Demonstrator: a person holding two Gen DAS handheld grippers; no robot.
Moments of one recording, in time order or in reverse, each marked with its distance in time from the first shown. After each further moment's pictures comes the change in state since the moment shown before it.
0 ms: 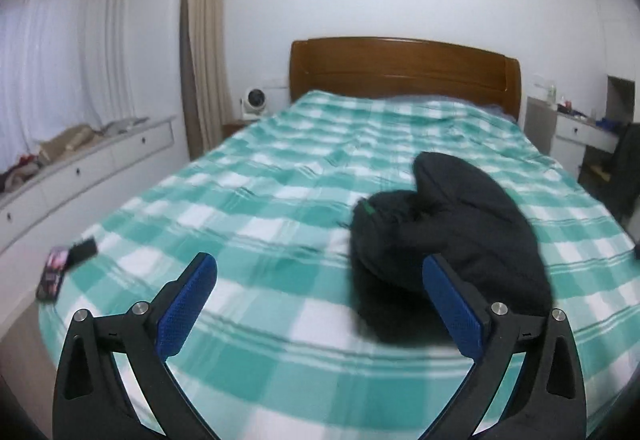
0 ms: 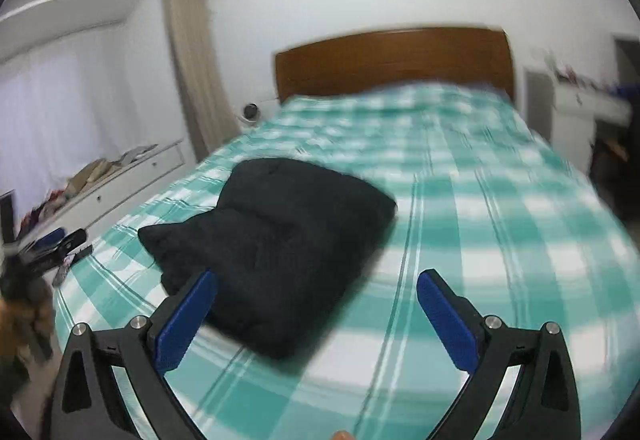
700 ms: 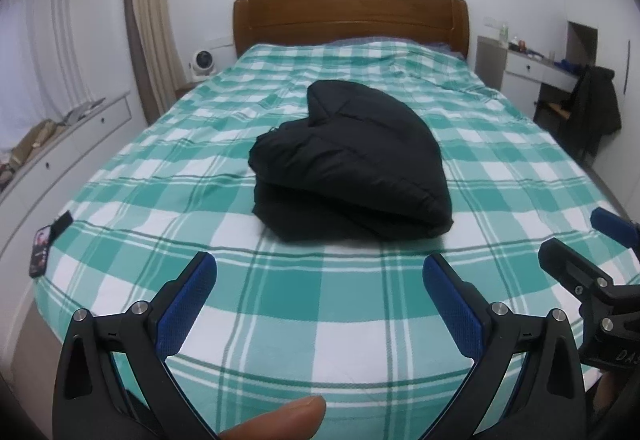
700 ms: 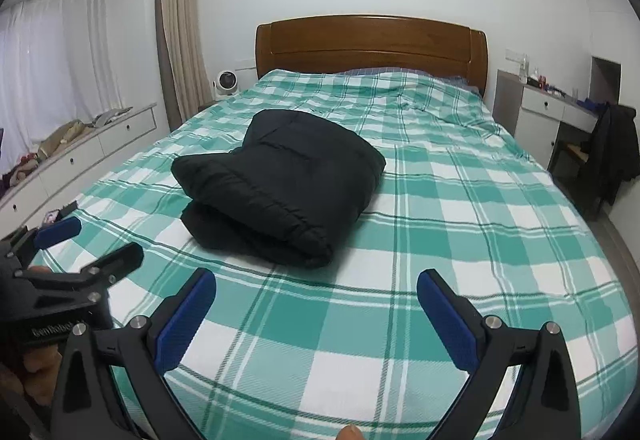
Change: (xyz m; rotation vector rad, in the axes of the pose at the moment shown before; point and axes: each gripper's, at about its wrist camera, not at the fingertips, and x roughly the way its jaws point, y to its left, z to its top) left arm -0.076 -0.084 -0.036 0.143 0.194 -0.094; right arm -0.084 0.076 -0.050 -0.087 0.019 -0.158
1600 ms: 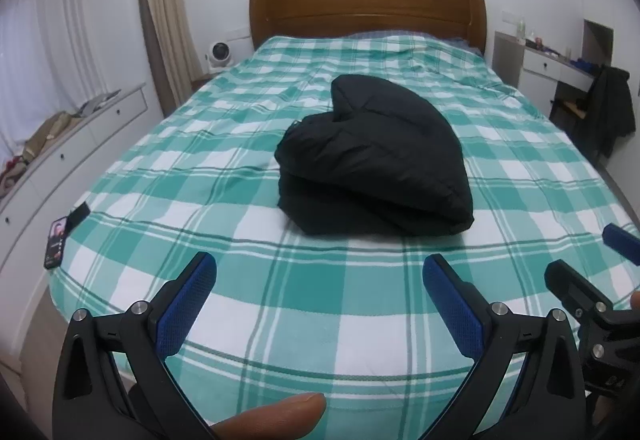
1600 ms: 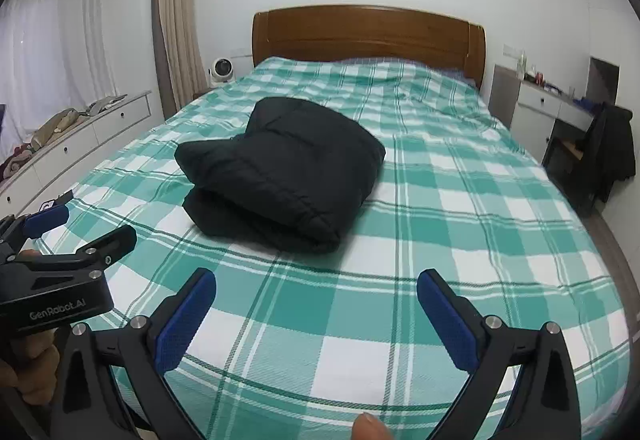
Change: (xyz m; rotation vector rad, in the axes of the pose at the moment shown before) left arm -0.006 0.013 0.003 -0.014 0.021 0.042; right arm 0.004 0.017 -0.002 -0.009 0.060 -0.026
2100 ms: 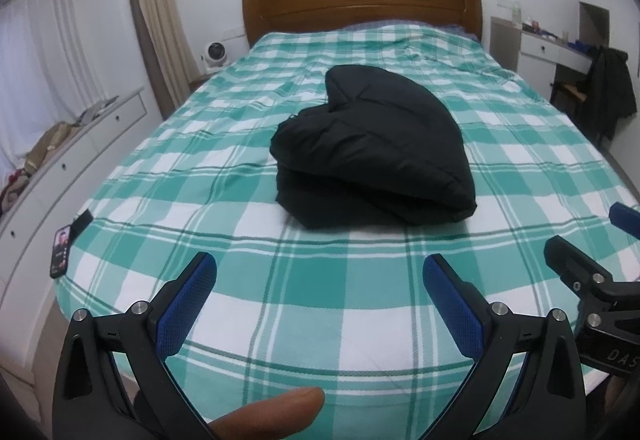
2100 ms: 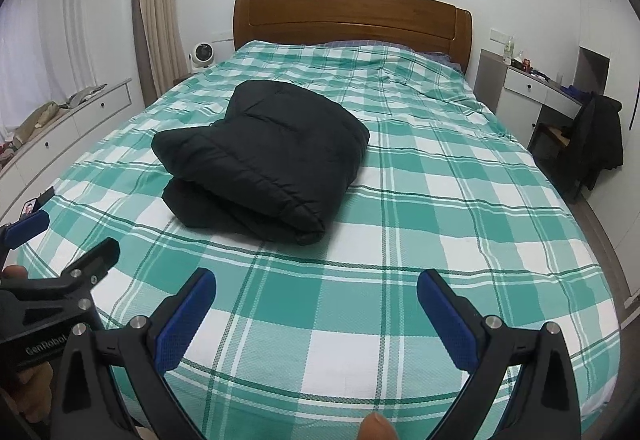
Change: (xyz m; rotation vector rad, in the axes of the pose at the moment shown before) left arm 0.003 -0.013 -0.003 0.056 0.023 0.019; right arm 0.007 0.003 0.005 0.002 0.047 -0.080
